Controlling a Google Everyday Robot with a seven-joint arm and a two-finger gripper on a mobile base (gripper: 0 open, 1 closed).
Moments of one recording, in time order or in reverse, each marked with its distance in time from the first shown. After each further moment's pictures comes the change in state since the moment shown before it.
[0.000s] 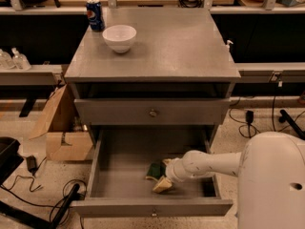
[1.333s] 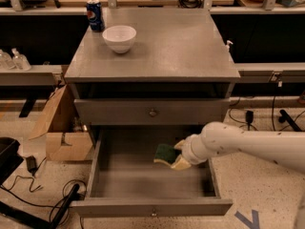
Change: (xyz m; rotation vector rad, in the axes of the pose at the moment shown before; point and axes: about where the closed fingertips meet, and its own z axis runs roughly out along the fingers) arm -0.064 -0.017 -0.180 0.071 0.093 -0.177
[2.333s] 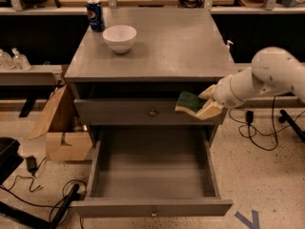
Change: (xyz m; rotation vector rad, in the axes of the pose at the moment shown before) arm -0.028 -0.137 -0.186 0.045 -0.113 0.038
